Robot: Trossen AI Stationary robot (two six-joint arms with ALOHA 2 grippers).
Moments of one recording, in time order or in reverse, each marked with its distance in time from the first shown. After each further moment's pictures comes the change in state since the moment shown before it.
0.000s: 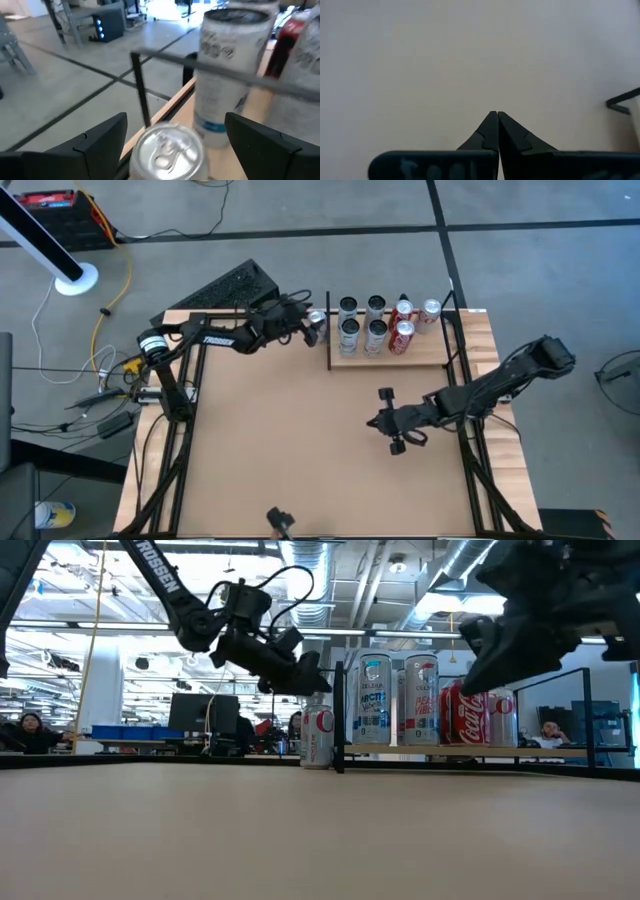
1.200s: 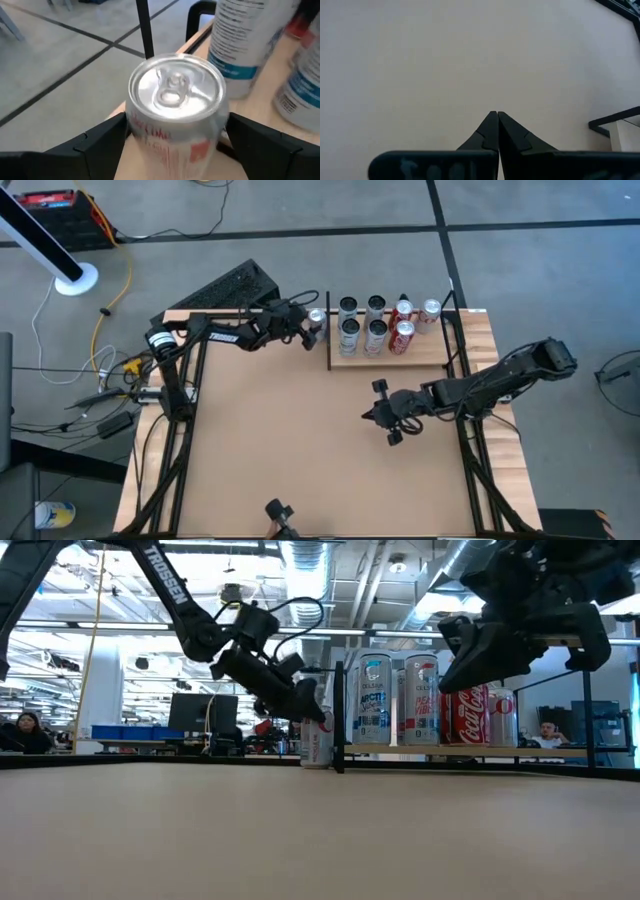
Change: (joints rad) left arm 0.045 0.066 0.029 -0.147 0.042 -0.001; right arm -0.127 0.001 0.000 0.060 -0.128 -0.217
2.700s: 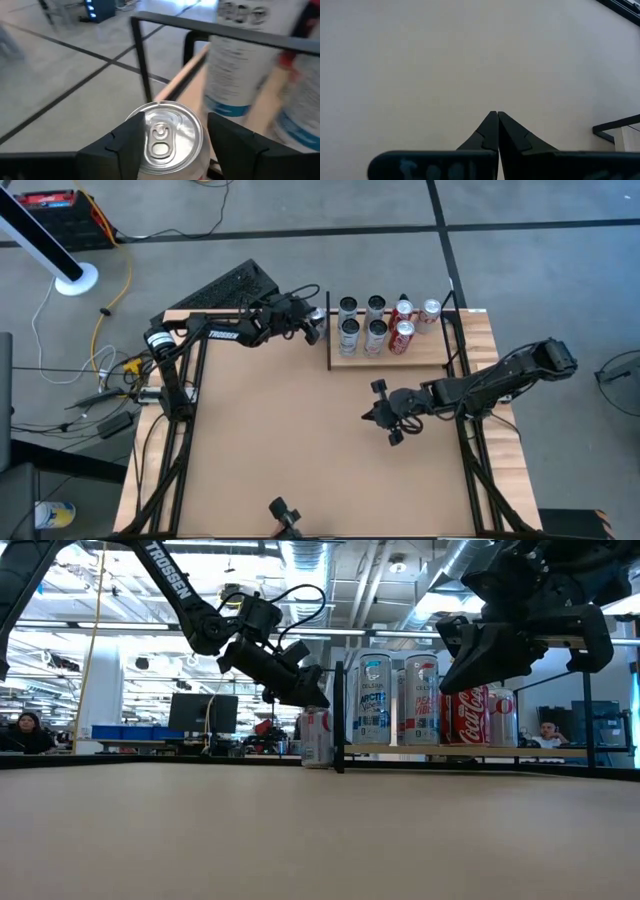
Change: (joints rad) left arm 0.000 -0.001 0.061 -0.013 0.020 0.018; right arm -0.014 0.000 0.000 -0.001 -0.040 -0.037
